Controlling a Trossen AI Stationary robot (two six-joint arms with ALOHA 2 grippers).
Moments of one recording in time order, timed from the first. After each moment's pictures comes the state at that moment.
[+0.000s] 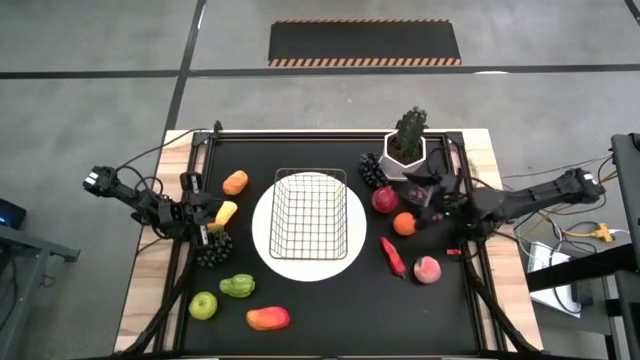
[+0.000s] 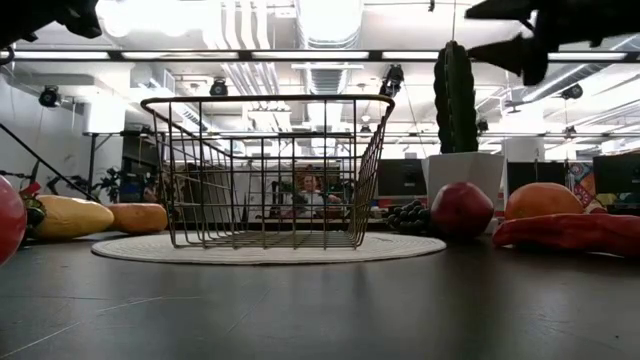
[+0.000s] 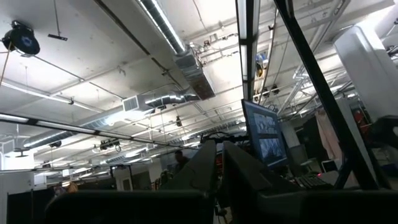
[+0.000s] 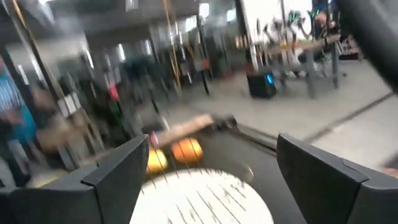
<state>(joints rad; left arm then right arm) -0.46 0.25 0.03 0.88 -0.44 0.64 0.22 0.71 0.34 0.30 0.63 0.17</state>
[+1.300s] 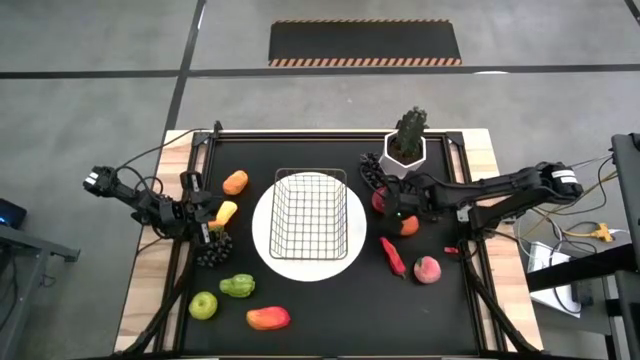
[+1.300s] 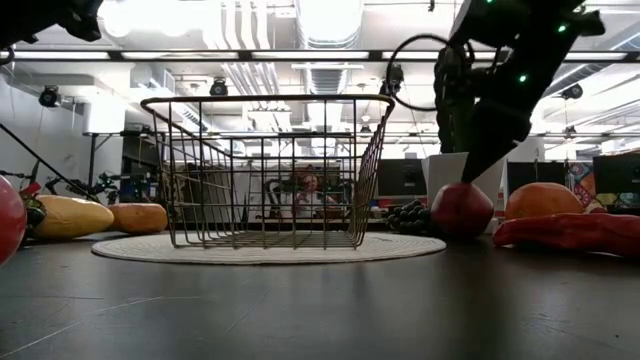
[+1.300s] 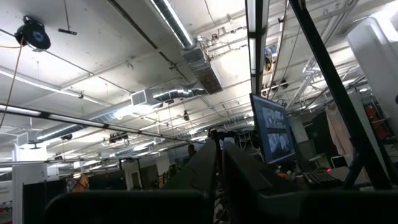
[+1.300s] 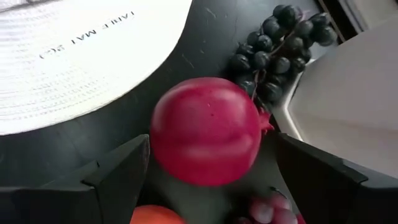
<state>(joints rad) -0.46 0.25 0.03 0.88 -0.48 0.64 0.00 1.29 0.75 -0.62 0.44 0.34</state>
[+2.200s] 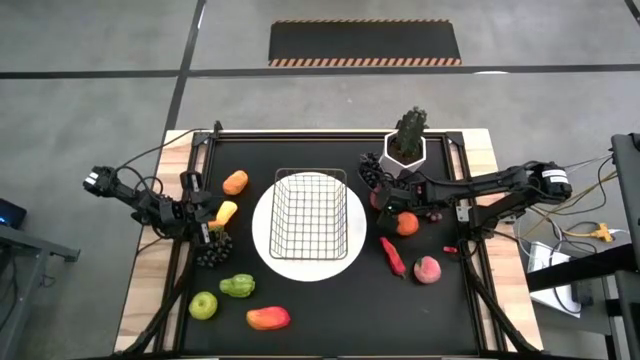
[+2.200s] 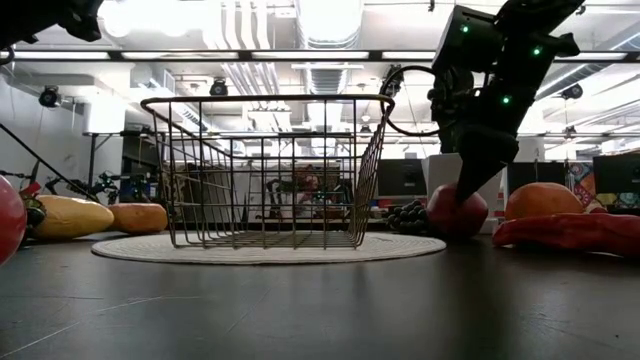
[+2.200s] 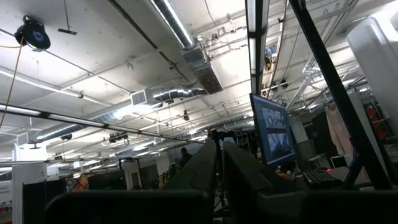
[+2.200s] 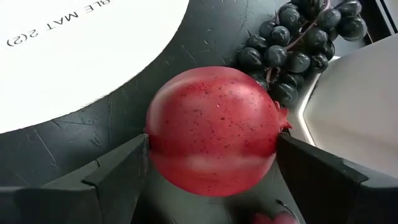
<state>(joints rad) -0.46 0.25 0.03 0.88 -0.48 0.64 -0.07 1.39 0.75 -0.56 0.37 0.26</state>
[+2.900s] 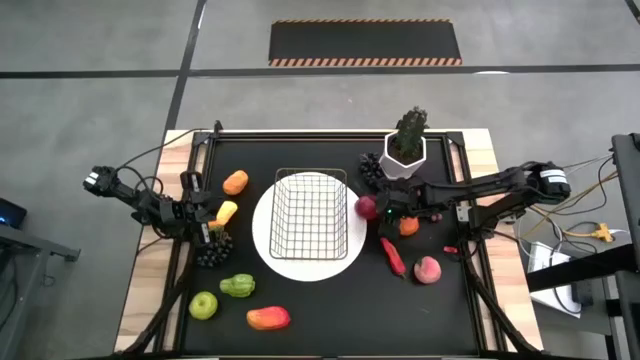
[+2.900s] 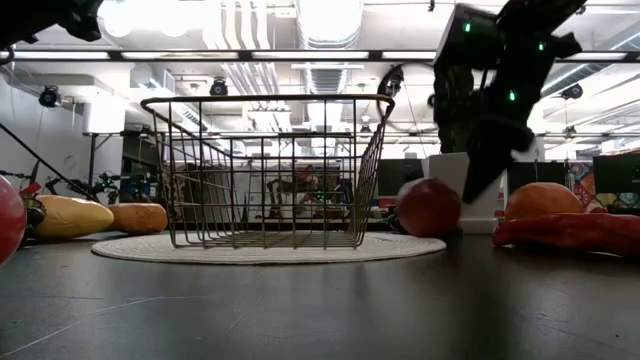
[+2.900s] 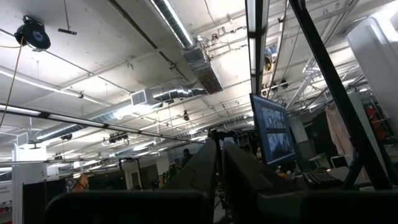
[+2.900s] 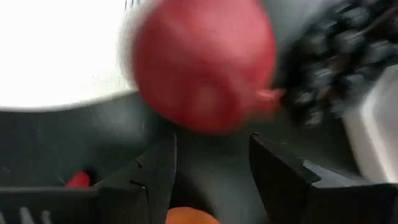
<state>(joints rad) -0.46 0.25 0.03 0.88 -0.48 0.64 -0.06 1.38 0.74 -0.55 0.22 0.26</state>
